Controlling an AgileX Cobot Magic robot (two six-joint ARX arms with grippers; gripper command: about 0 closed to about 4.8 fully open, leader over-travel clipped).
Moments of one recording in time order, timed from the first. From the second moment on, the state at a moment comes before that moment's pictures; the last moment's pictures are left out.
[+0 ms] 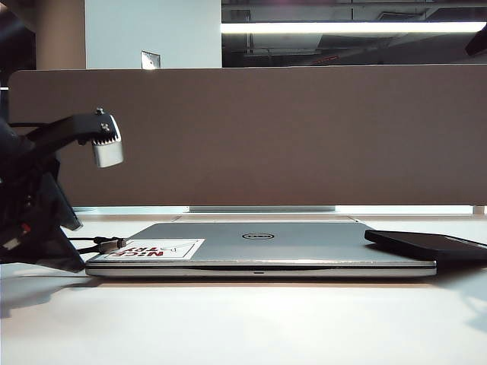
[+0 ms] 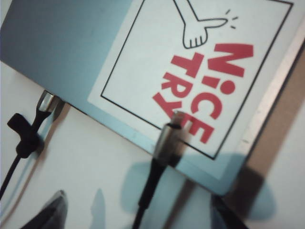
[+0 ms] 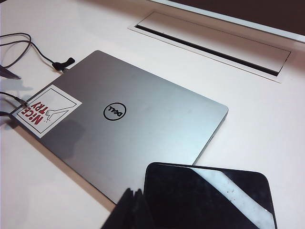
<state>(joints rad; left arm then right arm) -0.34 1.30 0.50 0.03 0.10 0.84 0.01 0.70 0.68 -0.47 -0.54 -0.24</state>
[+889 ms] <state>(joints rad) -0.34 1.34 0.50 0.11 0.10 0.89 0.01 0.69 0.68 -0.46 -0.54 -0.24</state>
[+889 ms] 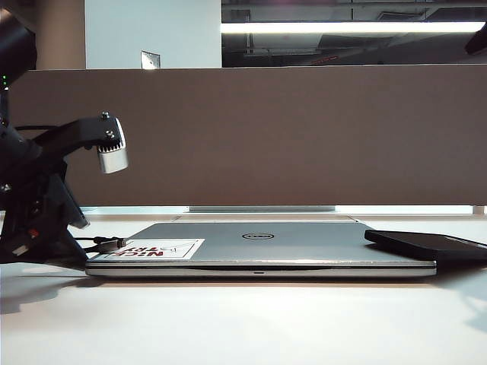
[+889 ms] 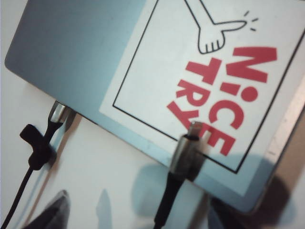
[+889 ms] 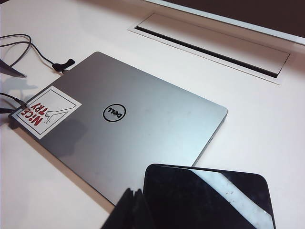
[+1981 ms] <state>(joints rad) -0.34 1.34 0.50 0.11 0.10 0.93 0.01 0.69 0.68 -0.46 -0.55 -0.24</state>
